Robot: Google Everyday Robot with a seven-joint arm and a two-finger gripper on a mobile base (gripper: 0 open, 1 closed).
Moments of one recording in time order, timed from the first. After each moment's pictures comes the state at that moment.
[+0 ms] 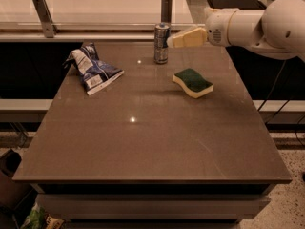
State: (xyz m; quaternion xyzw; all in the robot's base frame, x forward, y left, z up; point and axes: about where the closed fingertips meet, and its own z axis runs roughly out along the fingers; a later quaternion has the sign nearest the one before) arm 0.727 -0.112 0.978 -0.36 0.70 0.18 0.59
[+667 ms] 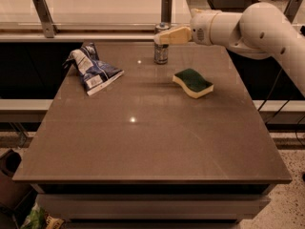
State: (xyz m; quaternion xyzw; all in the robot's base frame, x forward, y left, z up) arm 0.764 -0.080 0.967 -0.34 0.69 0.21 0.60
